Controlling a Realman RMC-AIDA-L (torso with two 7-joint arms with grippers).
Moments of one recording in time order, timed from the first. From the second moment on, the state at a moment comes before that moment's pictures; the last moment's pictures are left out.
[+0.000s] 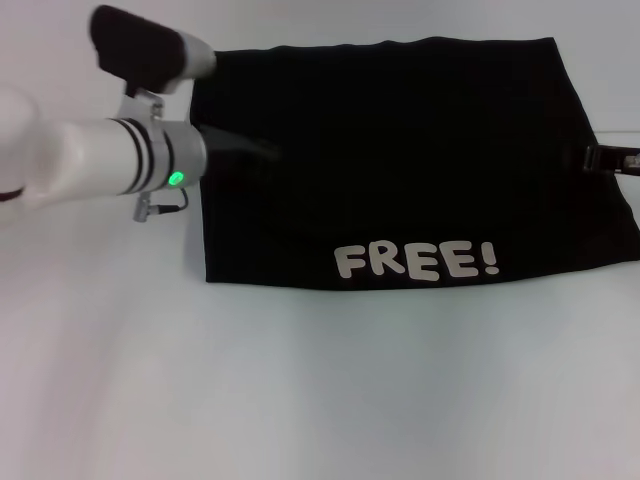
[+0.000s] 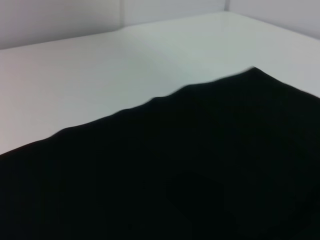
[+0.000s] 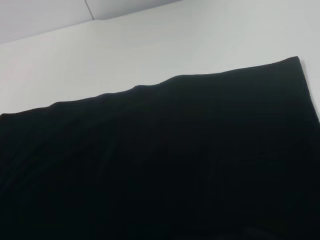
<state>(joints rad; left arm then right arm) -1.01 -2.12 0.56 0.38 2.37 0.62 -1.70 0.85 1.95 -0.44 -0.36 -2.36 -0.71 1.98</state>
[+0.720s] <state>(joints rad) -0.86 -2.16 0.78 0.69 2.38 0.67 -1.96 0.75 1.99 -0.44 -0.57 -2.21 -0.88 1.97</state>
